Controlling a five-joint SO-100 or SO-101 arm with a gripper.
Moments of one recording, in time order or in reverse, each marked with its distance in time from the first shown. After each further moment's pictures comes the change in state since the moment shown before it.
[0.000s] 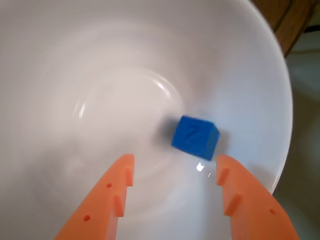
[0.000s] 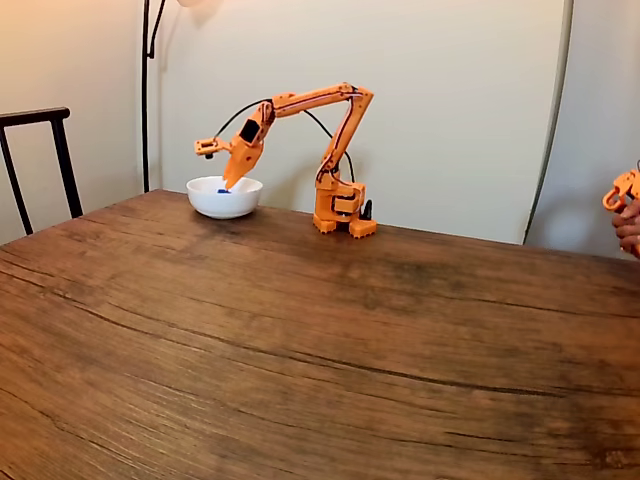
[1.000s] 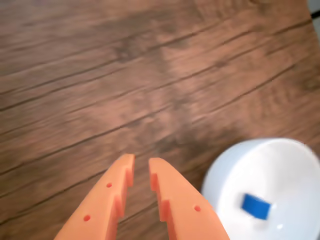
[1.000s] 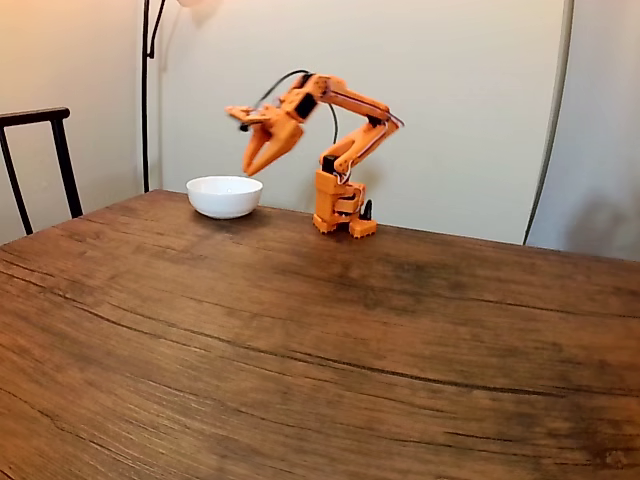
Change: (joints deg) arm -46.1 40.5 5.6 25.0 -13.3
